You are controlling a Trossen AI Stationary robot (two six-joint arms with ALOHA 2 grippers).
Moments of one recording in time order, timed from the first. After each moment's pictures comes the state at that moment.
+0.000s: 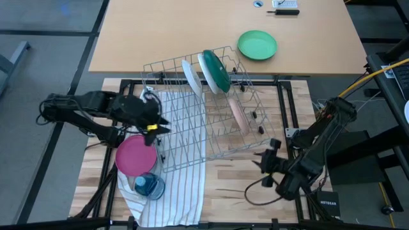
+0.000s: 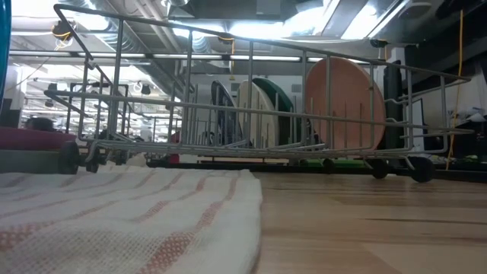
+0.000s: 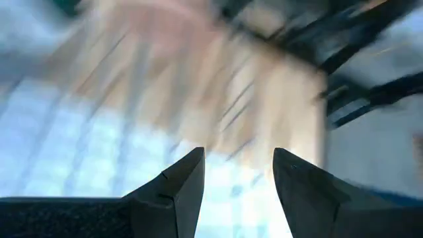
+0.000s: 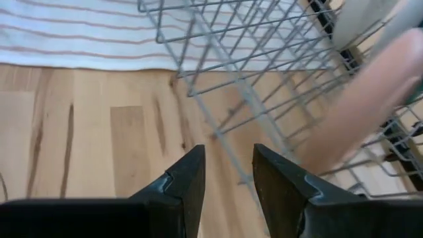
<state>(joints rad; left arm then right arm) -0.14 1.13 1.40 -0.89 -0.14 -0.51 0.92 1.36 1.13 -1.14 0.82 0.94</state>
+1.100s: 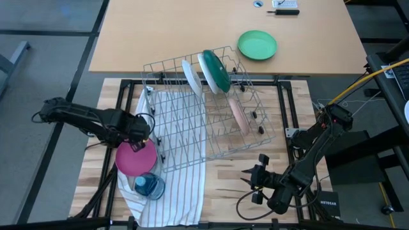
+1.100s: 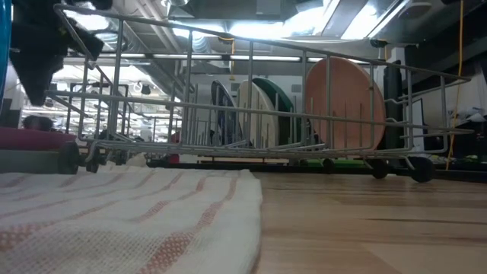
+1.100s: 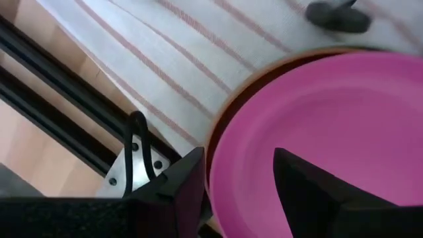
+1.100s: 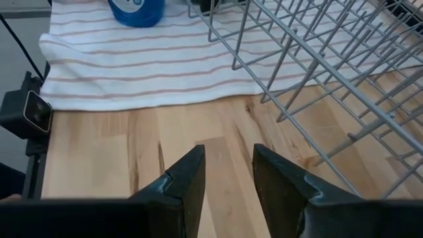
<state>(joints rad) -0.14 1.05 0.84 -1.40 -0.20 -0.78 0.92 1.51 1.13 -0.74 0.79 0.94</state>
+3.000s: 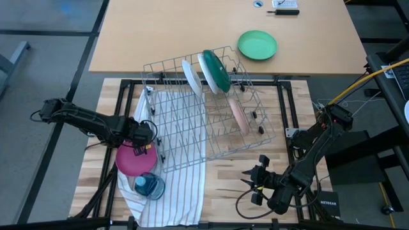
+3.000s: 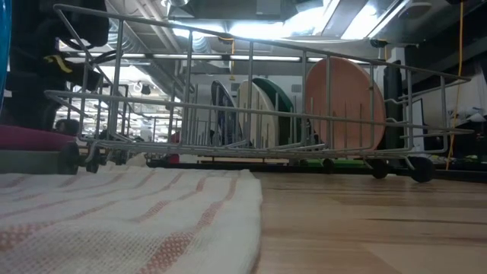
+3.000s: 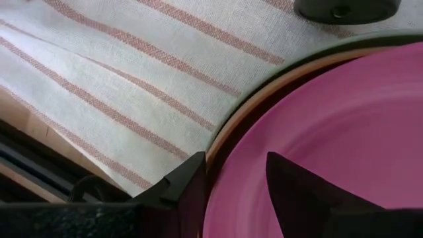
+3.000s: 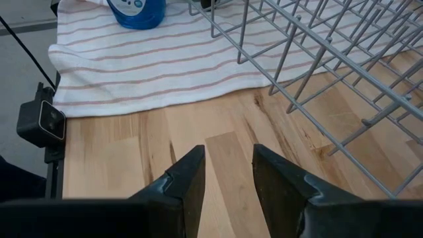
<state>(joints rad) -0.14 1.05 0.59 -1.10 -0.23 -0.60 0.92 1.51 1.13 -0.73 0.77 1.02</state>
